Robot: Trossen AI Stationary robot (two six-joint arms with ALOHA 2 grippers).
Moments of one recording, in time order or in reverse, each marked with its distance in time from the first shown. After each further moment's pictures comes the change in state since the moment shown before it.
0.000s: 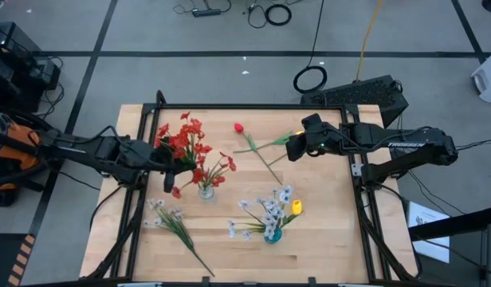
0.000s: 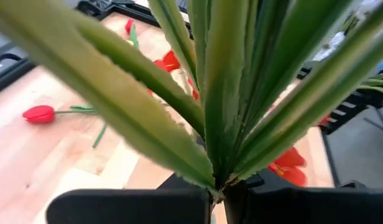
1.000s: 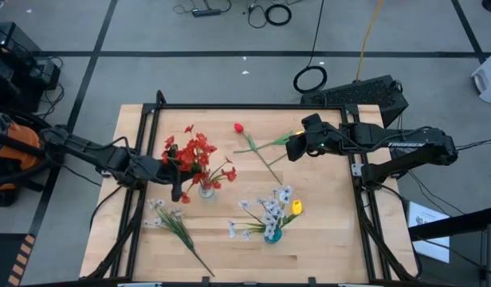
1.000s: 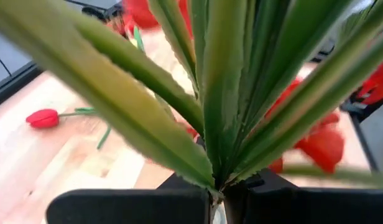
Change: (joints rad) left arm -0.123 0.039 -0.149 0.166 -0.160 0.044; right arm 0.000 0.000 0.000 0.001 0.000 0.005
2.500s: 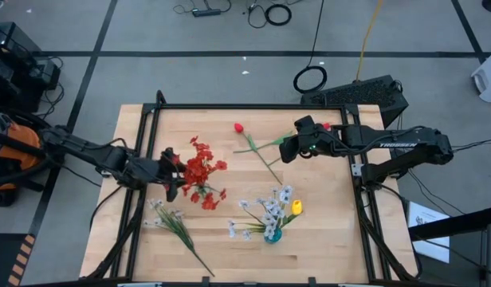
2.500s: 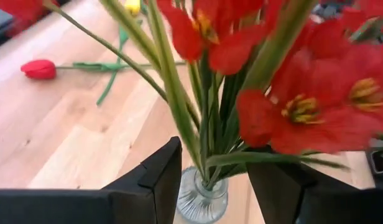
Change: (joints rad) left arm -0.006 -0.078 -0.041 -0.144 0.047 -0.130; right arm 0.000 0.063 0.000 0.052 -0.009 -0.015
